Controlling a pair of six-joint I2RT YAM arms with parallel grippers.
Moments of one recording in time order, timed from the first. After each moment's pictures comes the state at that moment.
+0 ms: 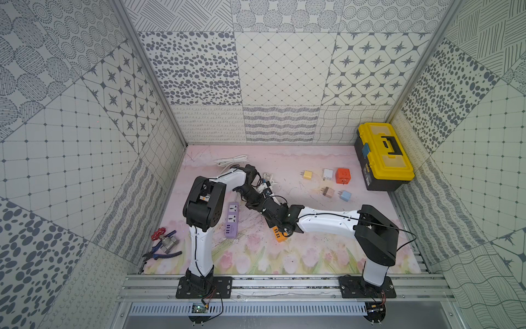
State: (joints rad) left arm -0.32 2.09 1.44 -1.01 0.75 0.10; right arm 1.08 1.82 1.21 -0.38 0.49 0.46
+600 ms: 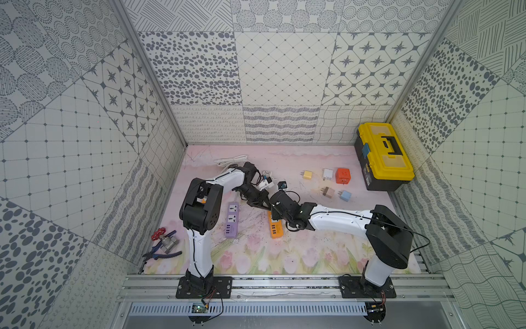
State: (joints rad) left arm -0.32 2.03 1.42 -0.95 0.82 0.14; right arm 1.00 1.73 1.08 -0.21 0.41 0.72
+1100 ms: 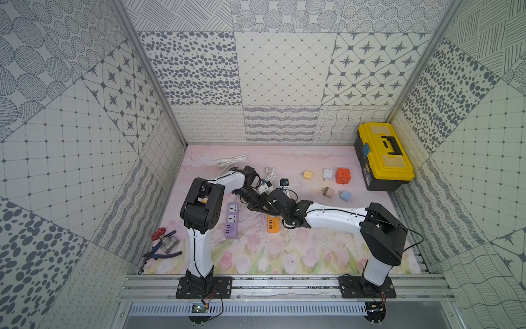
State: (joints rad) left arm -0.32 2.07 1.39 -0.96 0.86 0.11; right arm 1.00 1.78 1.14 -0.22 0.48 0.81
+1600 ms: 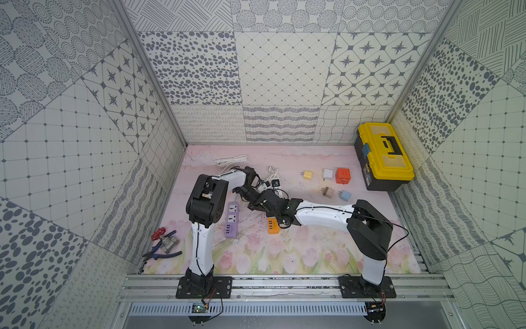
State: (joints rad) left arm -0.30 2.15 1.44 -0.97 0.90 0.03; right arm 1.02 1.89 1.27 -0.34 0.53 0.70
